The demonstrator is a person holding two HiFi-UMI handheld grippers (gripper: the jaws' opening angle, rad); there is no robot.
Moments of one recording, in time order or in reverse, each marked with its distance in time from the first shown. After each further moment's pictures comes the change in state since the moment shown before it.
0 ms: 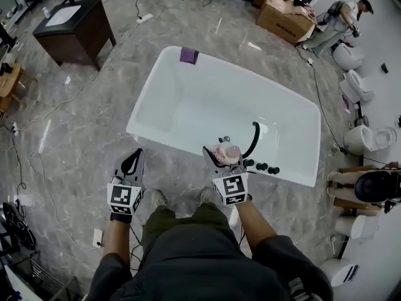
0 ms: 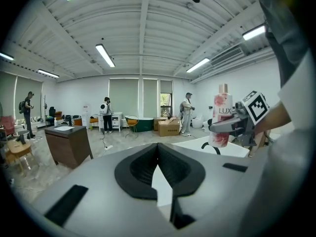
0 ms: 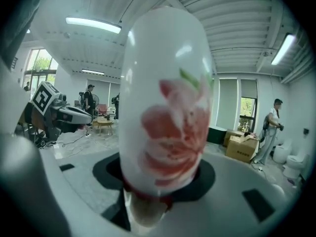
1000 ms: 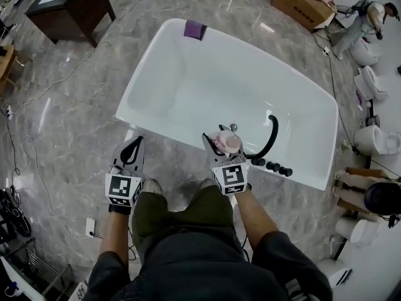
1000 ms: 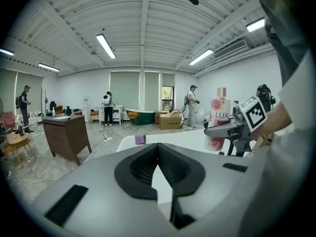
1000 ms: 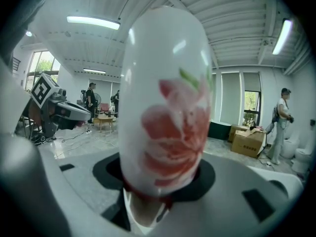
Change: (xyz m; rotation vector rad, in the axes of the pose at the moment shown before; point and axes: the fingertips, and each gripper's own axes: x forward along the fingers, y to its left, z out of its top) left arm 0.091 0.003 -0.110 -0.017 0.054 0.016; right arm 0.097 -0.025 -0.125 0.014 -0.003 0.039
